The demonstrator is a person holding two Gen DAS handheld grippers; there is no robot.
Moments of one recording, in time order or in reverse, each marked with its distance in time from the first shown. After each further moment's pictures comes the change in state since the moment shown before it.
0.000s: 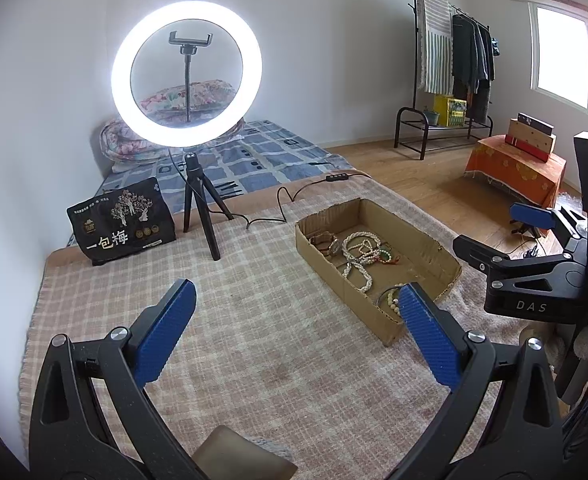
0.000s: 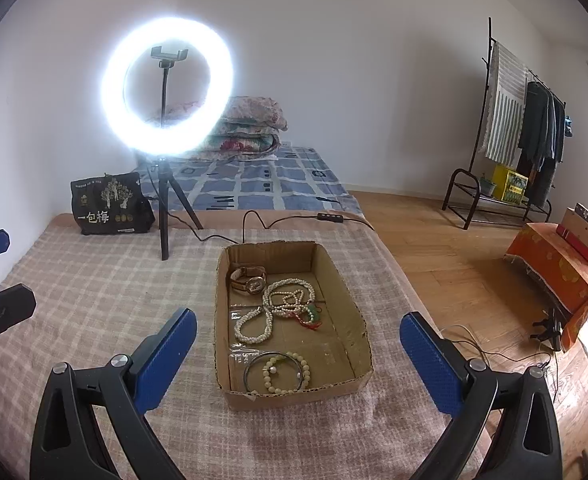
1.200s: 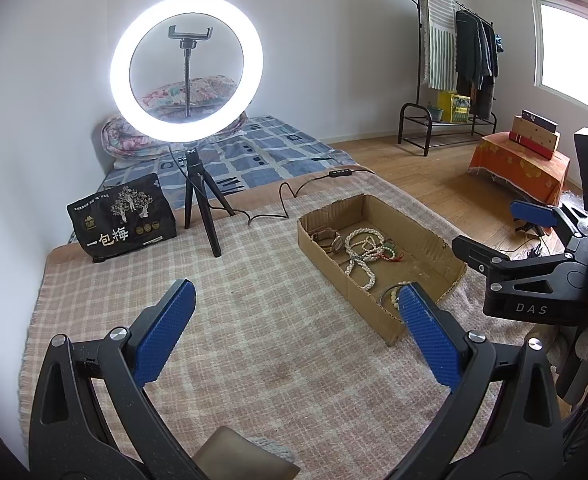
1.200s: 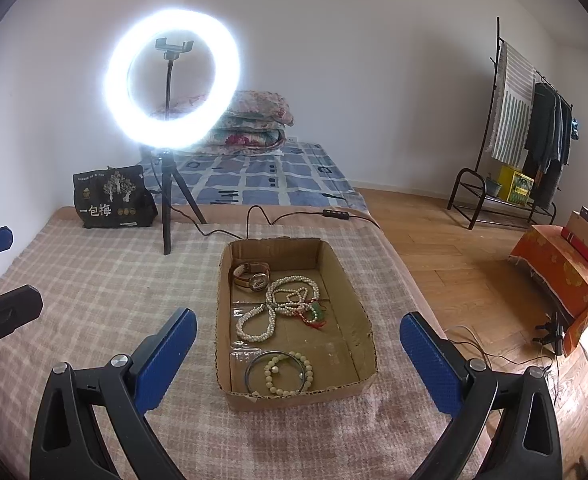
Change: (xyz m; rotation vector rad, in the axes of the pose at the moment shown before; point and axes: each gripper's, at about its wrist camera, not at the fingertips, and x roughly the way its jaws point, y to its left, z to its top) left arm 0.007 0.002 -0.002 -0.005 0.013 0.010; right arm 0.008 0.001 -0.001 -0.013 0.014 0.011
